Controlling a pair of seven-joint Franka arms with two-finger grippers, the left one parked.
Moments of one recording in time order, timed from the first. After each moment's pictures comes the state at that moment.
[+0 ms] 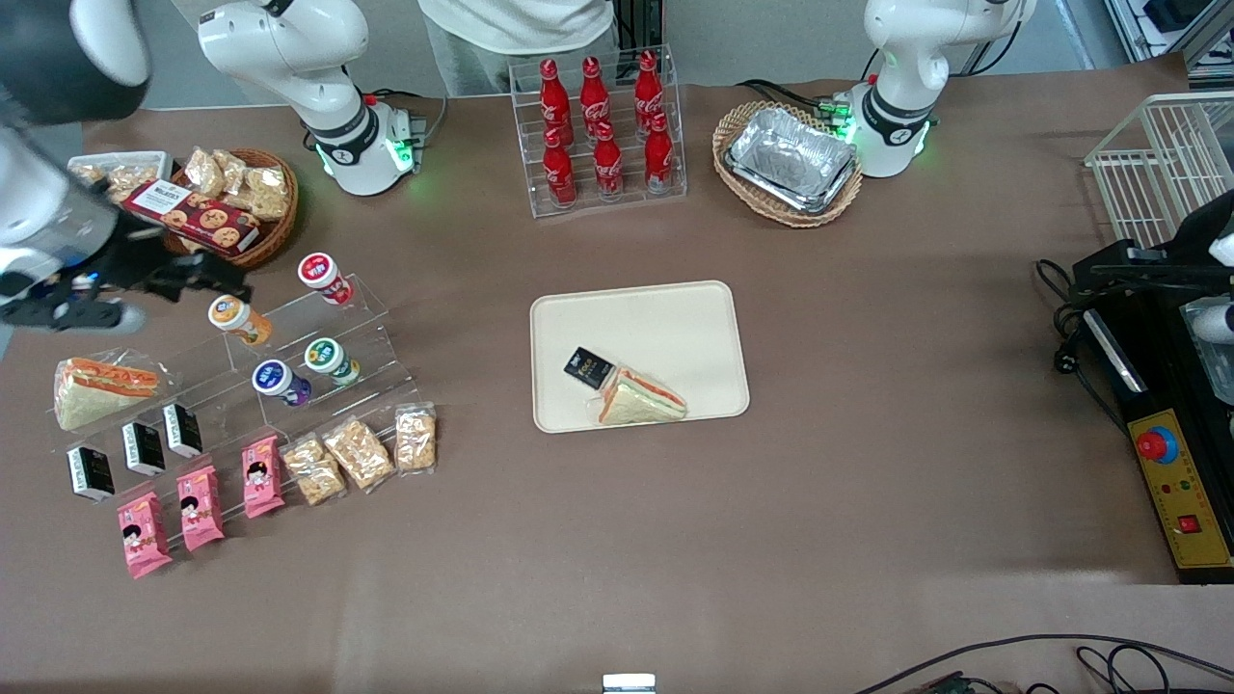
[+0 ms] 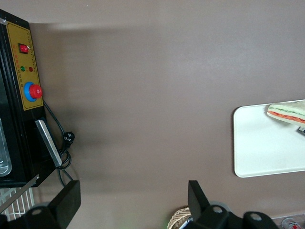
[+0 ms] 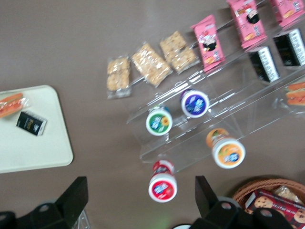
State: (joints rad) arm 0.13 -0.12 -0.06 -1.80 0.07 1.61 0.16
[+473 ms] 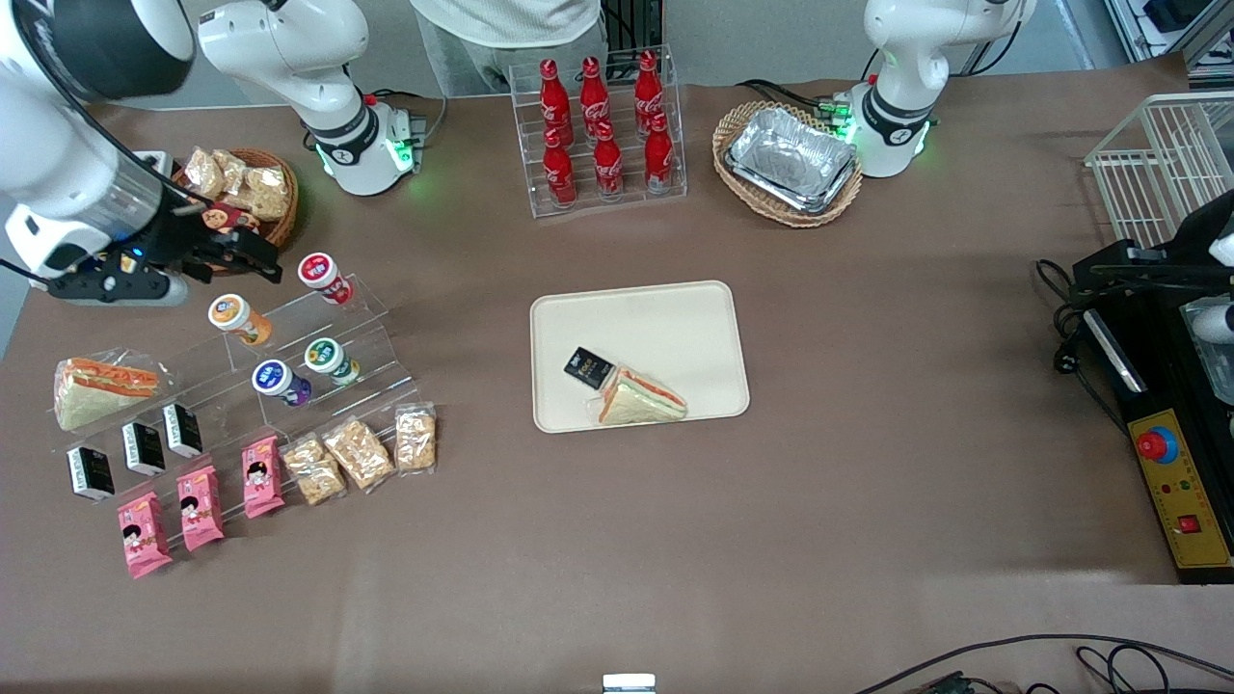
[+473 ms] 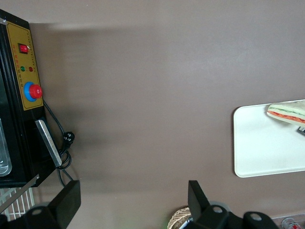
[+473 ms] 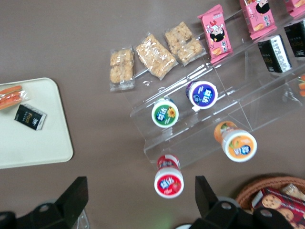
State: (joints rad) arm 0.13 -0.19 -0.03 -1.93 0.07 1.68 0.18
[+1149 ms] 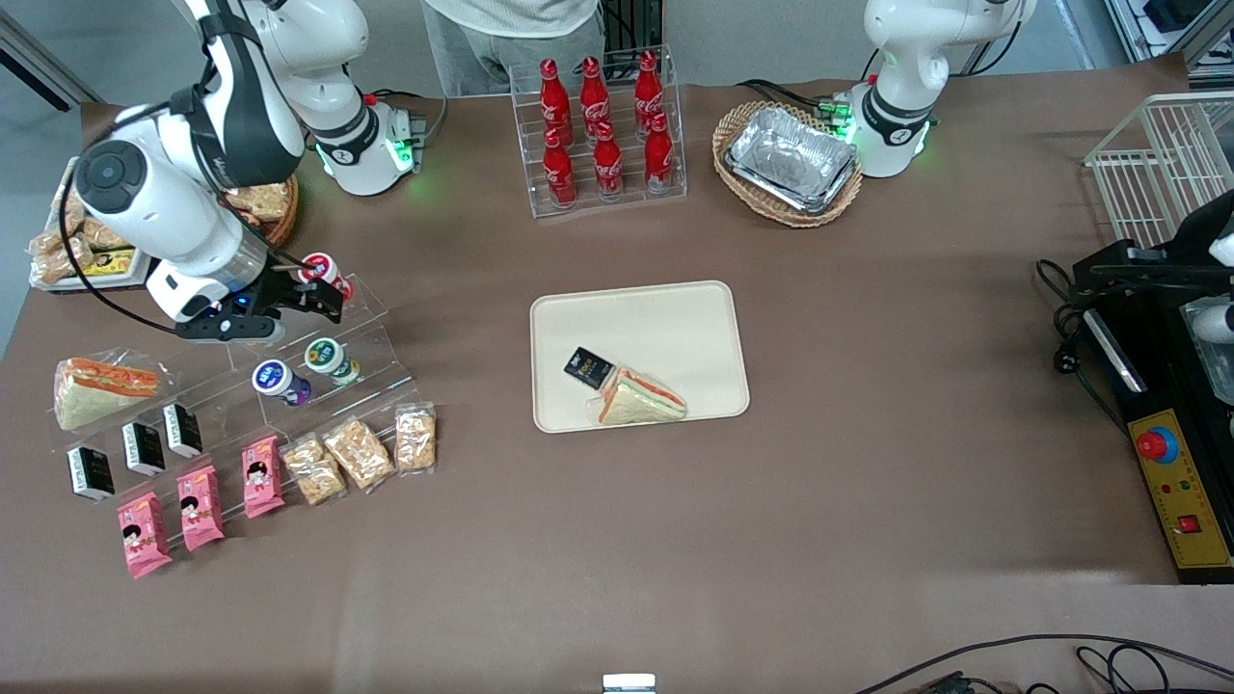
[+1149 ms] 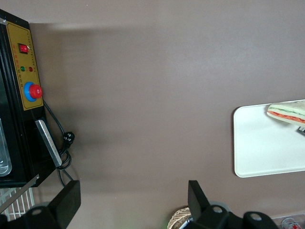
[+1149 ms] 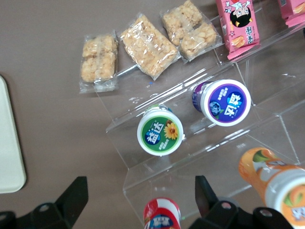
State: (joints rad) arm 0.16 -0.20 -0.03 -2.36 0.02 2.15 0.15
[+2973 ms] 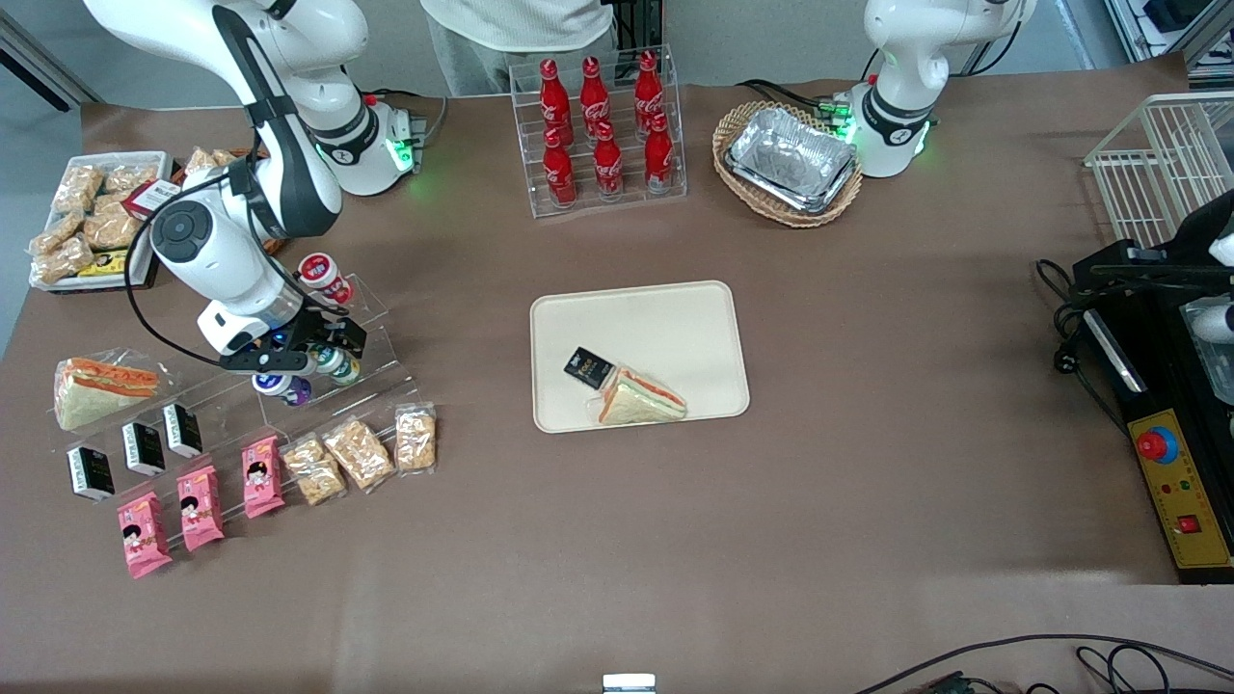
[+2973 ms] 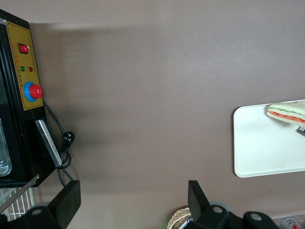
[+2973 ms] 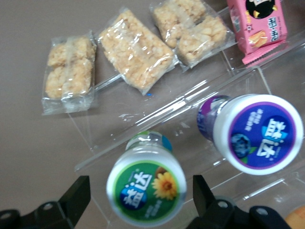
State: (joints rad) arm 0.14 -0.03 -0.04 -2.46 0.02 2.47 0.15
